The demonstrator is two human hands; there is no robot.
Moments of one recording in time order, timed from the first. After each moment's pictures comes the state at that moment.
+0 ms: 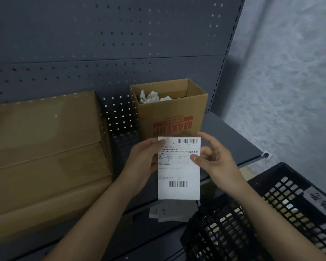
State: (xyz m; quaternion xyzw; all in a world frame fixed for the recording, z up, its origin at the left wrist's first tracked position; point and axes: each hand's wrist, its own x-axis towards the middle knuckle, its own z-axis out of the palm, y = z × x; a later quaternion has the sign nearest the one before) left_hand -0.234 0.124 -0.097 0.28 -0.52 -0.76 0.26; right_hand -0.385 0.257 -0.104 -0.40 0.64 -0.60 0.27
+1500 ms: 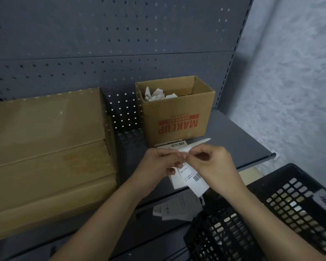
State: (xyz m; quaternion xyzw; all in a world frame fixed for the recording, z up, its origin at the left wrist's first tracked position) left_hand -0.239 0.135 -0.103 0.27 -0.59 -0.73 0.19; right_hand -0.358 0.244 -0.093 -0.40 0.76 -0.49 0.14
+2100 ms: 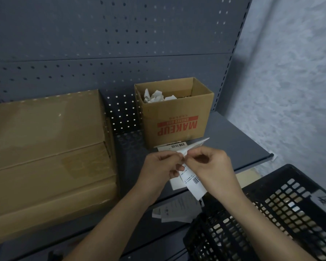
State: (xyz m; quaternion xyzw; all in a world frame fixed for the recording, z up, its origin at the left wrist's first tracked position) left_hand -0.246 0.147 -0.105 0.31 -0.52 -0.76 0.25; right_hand -0.351 0.244 -0.096 -0.38 0.76 -0.51 0.13
